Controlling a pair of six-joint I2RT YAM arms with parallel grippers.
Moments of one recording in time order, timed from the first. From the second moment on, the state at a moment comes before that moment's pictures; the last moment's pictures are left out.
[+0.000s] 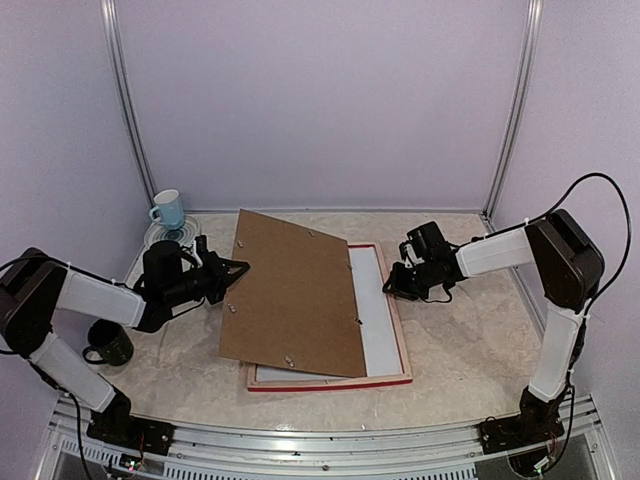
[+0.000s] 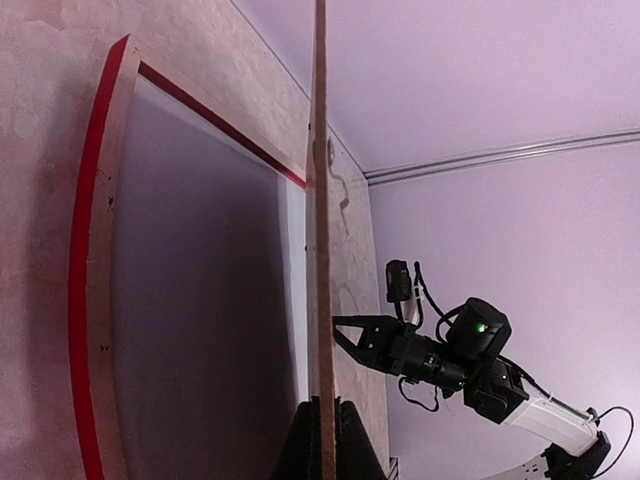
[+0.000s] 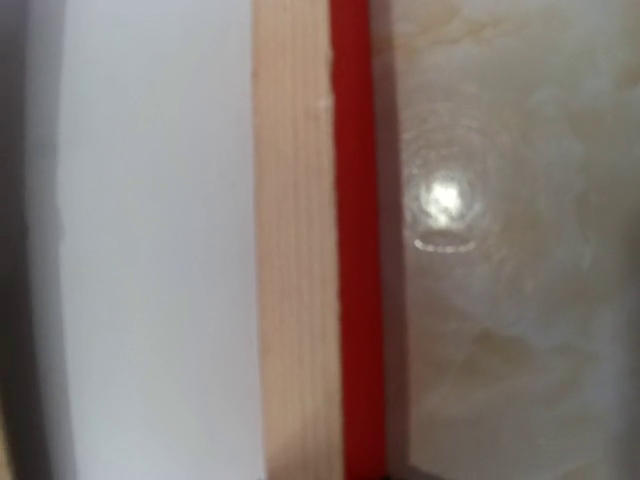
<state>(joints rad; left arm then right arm) -0.42 1.50 0.50 0.77 0.38 -1.17 0.50 1.91 1.07 -0.06 -0.18 0.63</state>
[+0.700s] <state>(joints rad) -0.43 1.59 0.56 0.77 0.38 -1.19 0.50 1.88 1.07 -0.10 -0.21 0.65</state>
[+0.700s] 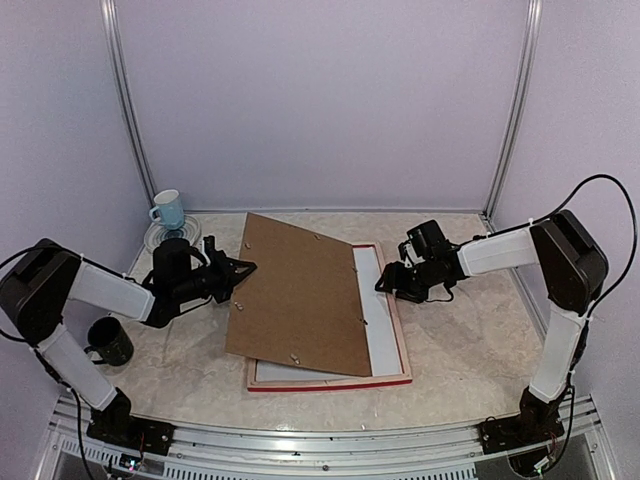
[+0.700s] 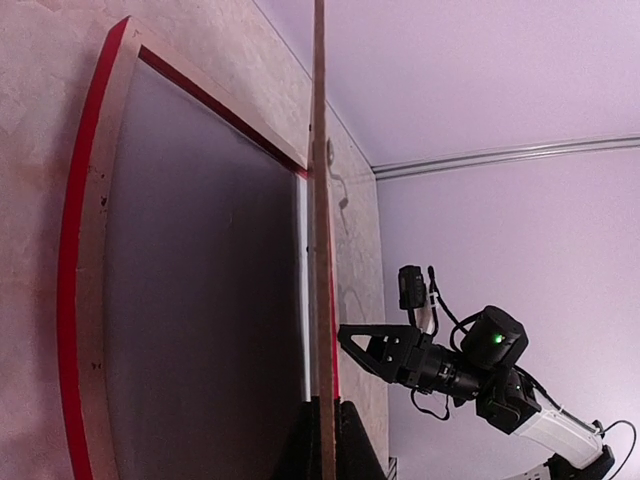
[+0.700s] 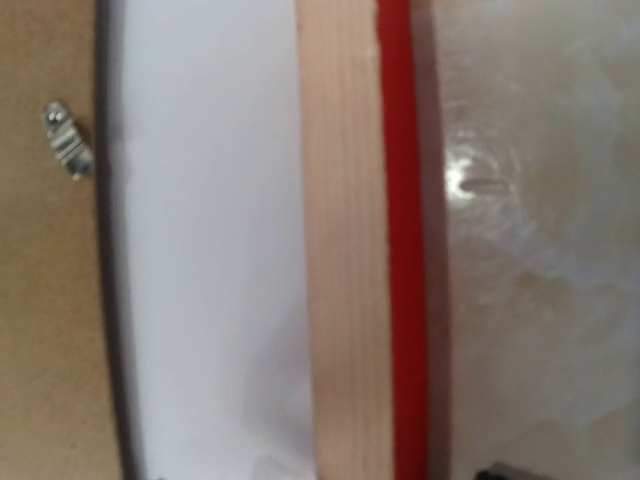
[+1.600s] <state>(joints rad) -0.45 1.68 0.63 0.78 0.41 -1.23 0.49 1.87 1.06 -0.05 -0.32 0.71</state>
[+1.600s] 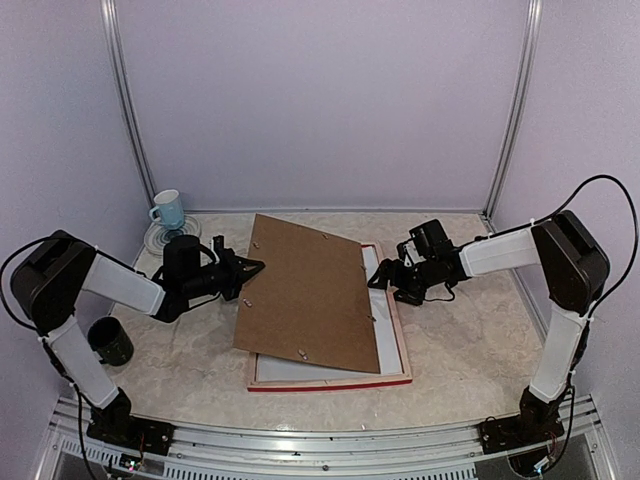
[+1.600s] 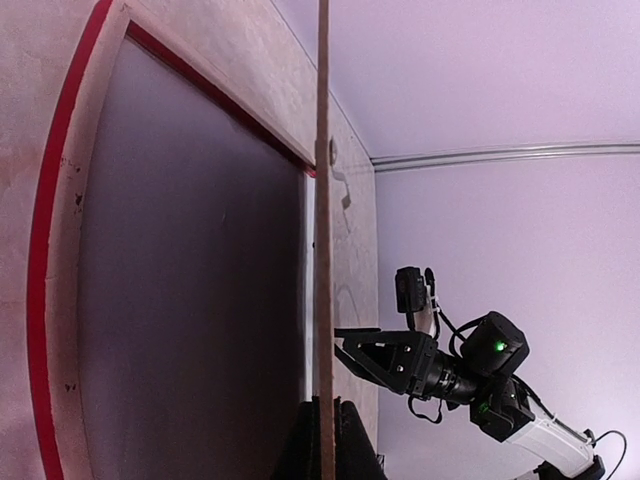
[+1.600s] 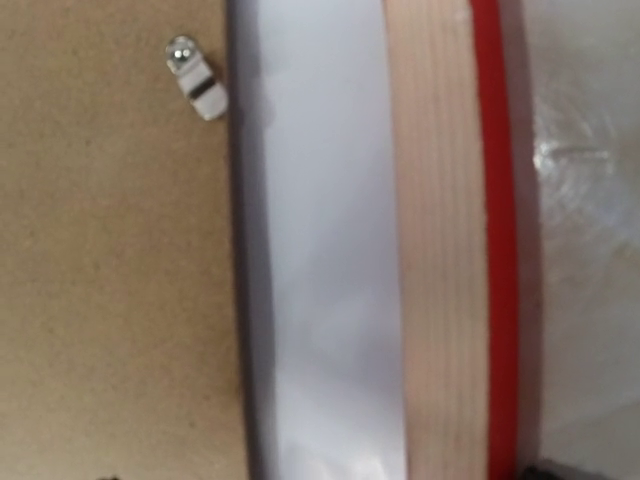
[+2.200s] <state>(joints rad) -0.48 1.70 0.65 0.78 0.38 -1.24 0.48 1.87 1.03 -0.01 -0.33 0.76</state>
